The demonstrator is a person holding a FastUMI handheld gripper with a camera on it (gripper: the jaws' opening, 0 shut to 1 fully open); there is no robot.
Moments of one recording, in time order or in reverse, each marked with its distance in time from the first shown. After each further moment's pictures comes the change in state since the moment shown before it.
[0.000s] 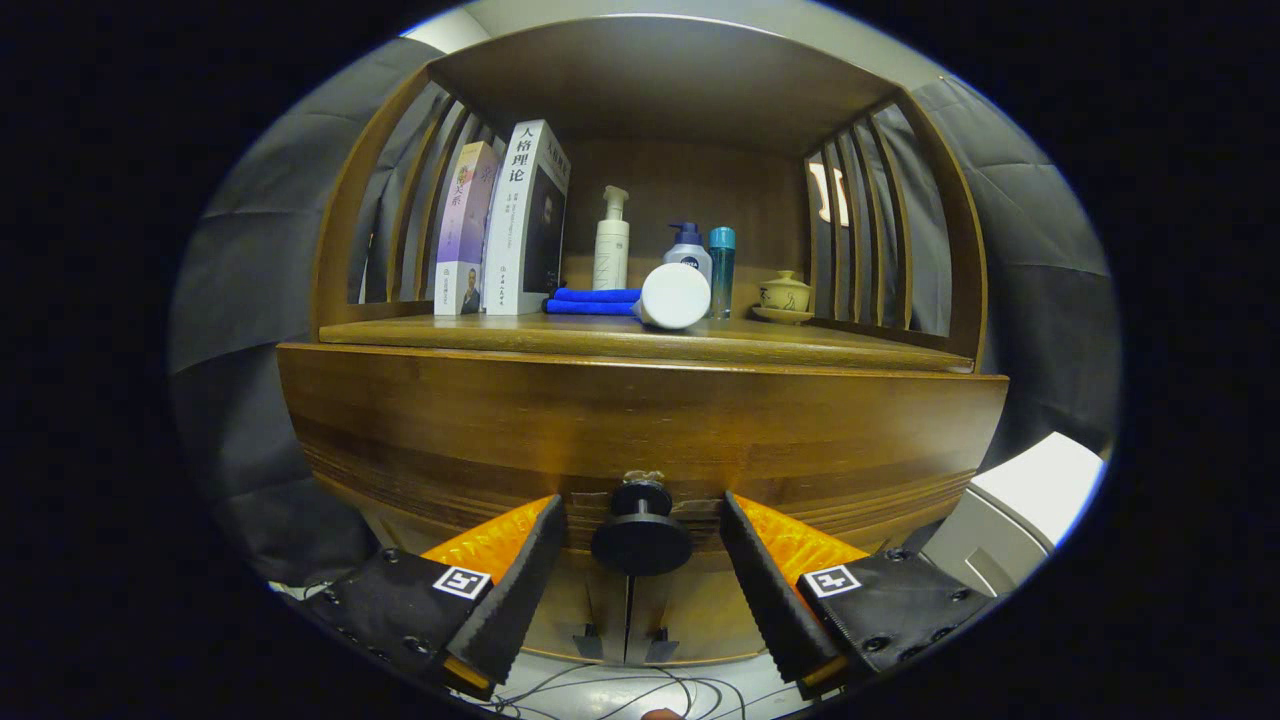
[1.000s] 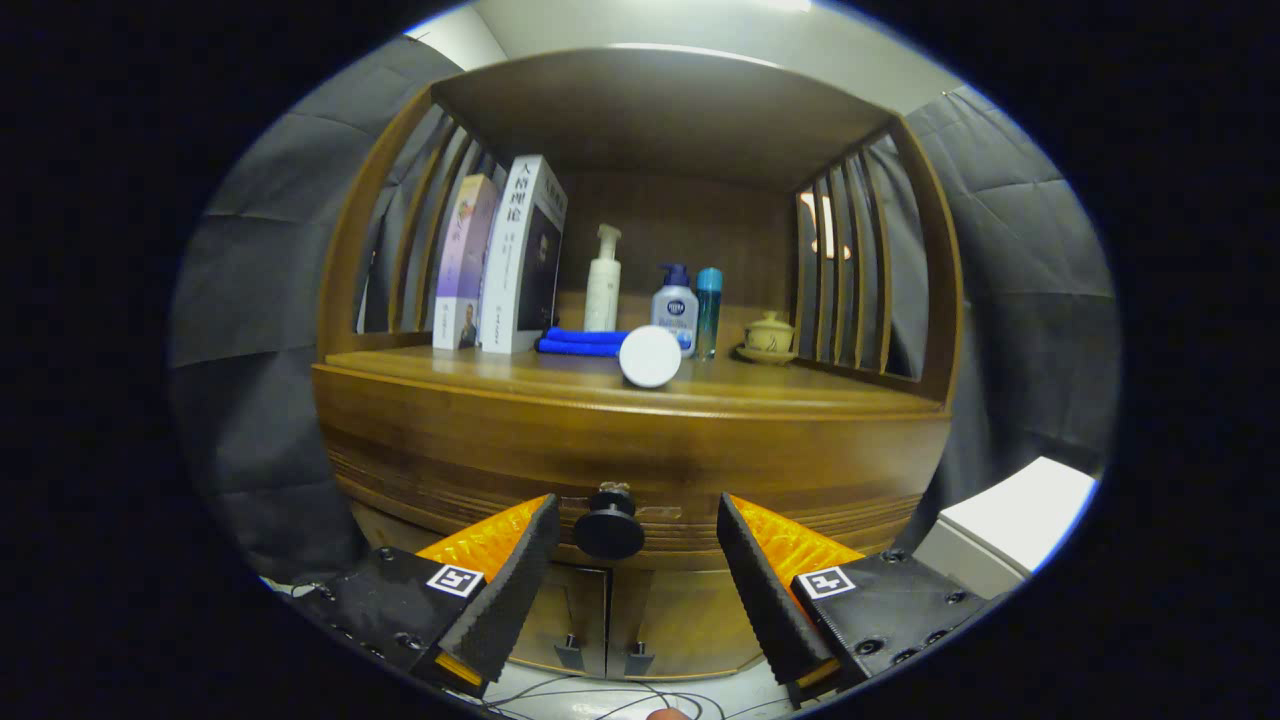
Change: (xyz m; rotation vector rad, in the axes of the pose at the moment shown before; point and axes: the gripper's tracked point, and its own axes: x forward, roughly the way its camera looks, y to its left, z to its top) arm -0.042 -0.022 0.040 -0.039 -0.113 -0.018
